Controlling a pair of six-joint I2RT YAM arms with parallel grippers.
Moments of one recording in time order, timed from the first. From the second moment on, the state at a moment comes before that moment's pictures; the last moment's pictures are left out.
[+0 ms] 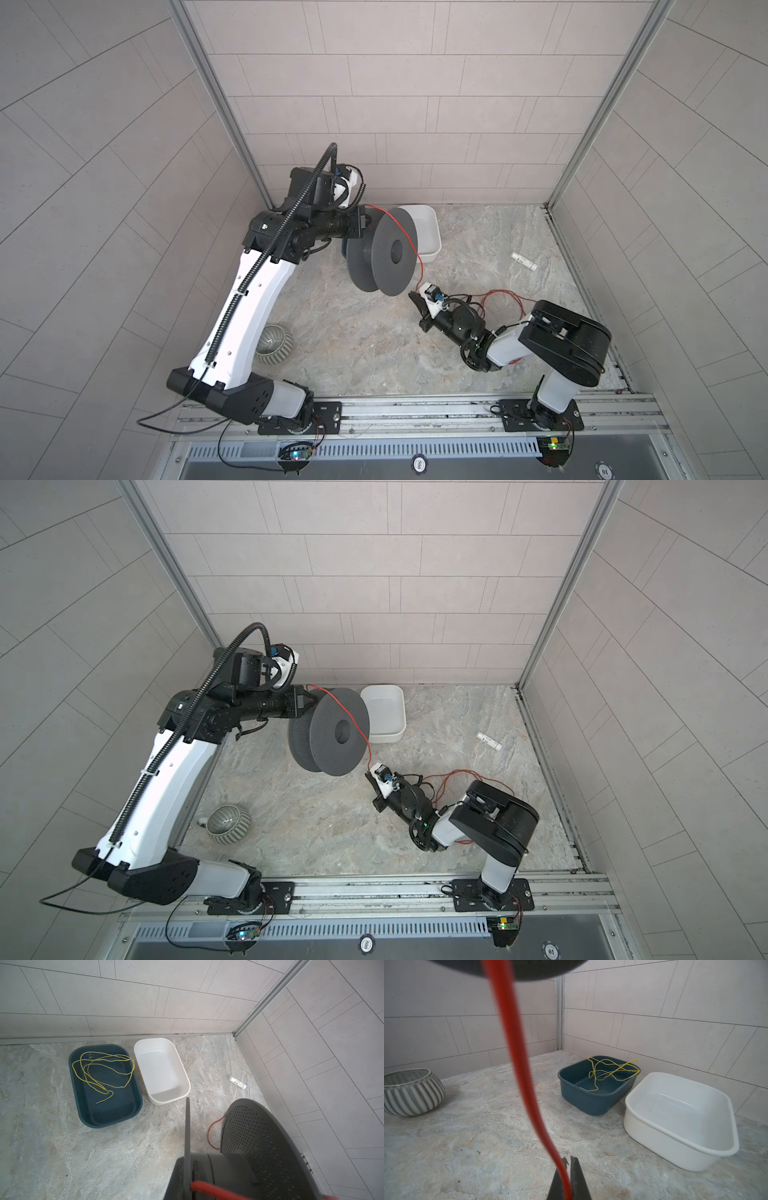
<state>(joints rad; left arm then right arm) -0.37 1.42 1.88 -1.07 0.27 -0.30 0.84 1.65 0.40 1.23 0.14 -0.02</state>
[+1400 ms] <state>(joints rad) -0.37 1.30 1.80 -0.98 0.34 -0.30 0.36 1.54 0.58 0.61 -0.17 0.53</state>
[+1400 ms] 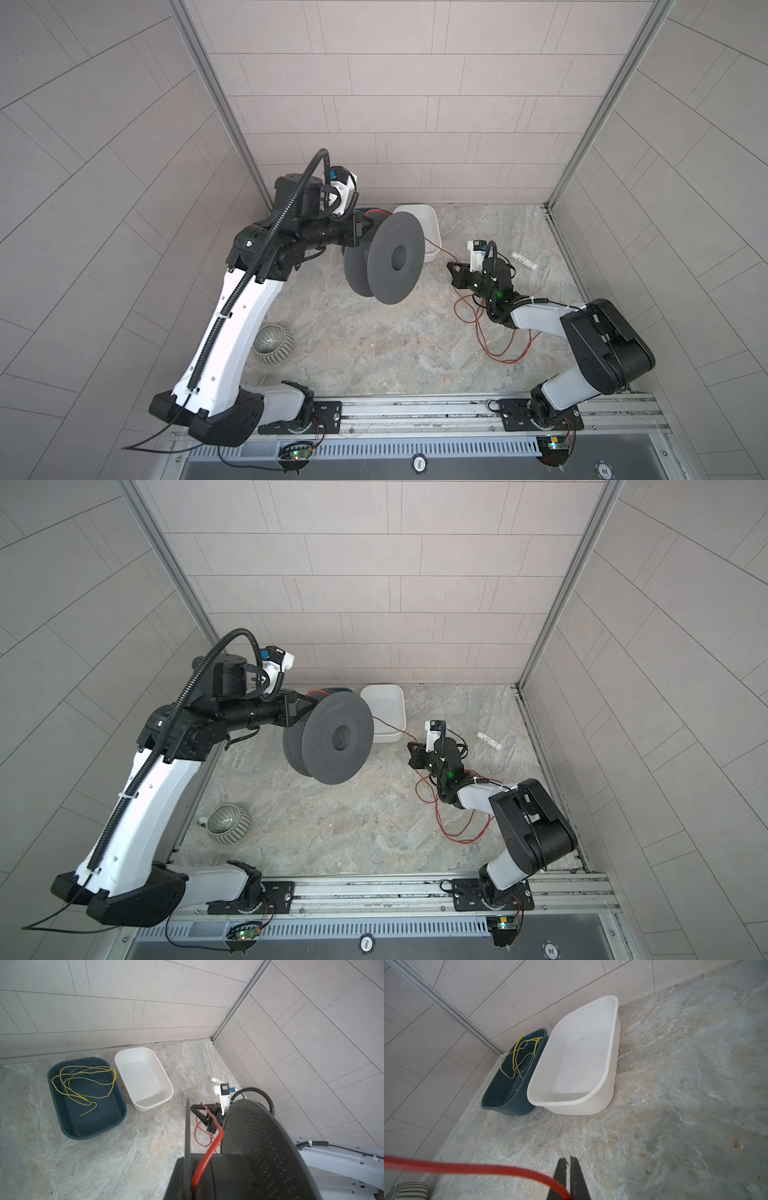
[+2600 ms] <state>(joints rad) -0.49 1.22 1.09 -0.09 -0.39 -0.55 0.86 1.31 0.73 0.06 0.14 0.21</state>
